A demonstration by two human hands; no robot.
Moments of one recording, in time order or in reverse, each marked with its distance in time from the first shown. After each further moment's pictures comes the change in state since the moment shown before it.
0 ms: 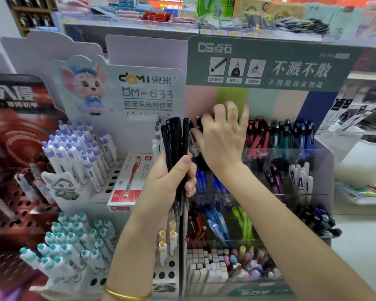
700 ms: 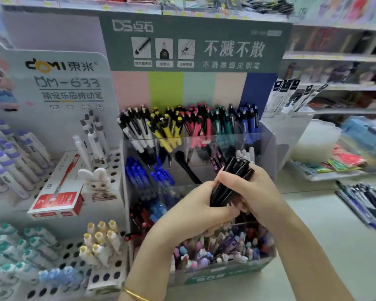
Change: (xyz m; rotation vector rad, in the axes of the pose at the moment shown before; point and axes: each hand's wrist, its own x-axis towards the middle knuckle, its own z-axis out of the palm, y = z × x) left_hand 0.009 -0.066 0.119 0.487 -0.518 -0.382; right_hand -0.106 0.149 -0.079 1.426 -0.697 0.739
